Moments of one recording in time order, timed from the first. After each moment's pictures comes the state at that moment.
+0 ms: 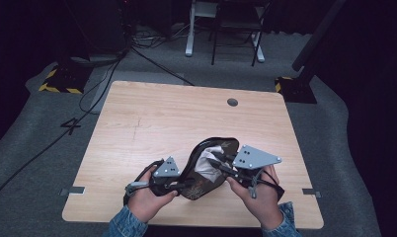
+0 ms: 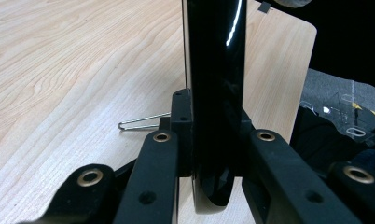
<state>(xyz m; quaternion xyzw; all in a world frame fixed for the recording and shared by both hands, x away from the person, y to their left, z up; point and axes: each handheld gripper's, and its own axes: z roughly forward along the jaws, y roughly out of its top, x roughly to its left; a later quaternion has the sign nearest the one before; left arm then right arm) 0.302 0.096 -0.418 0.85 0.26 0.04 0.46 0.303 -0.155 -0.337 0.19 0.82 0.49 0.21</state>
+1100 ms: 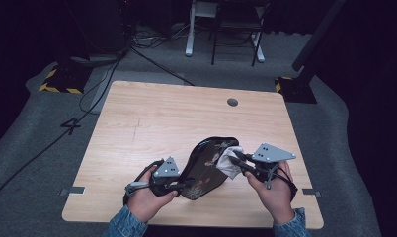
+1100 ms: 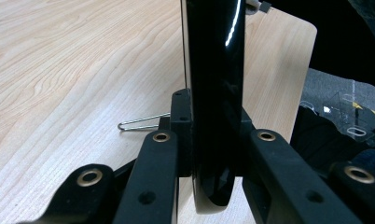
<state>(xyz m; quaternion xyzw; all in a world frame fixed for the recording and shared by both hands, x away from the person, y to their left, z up) 0.301 0.096 -0.418 0.85 0.26 0.04 0.46 0.328 -0.210 -0.373 0.27 0.82 0.46 0.21</state>
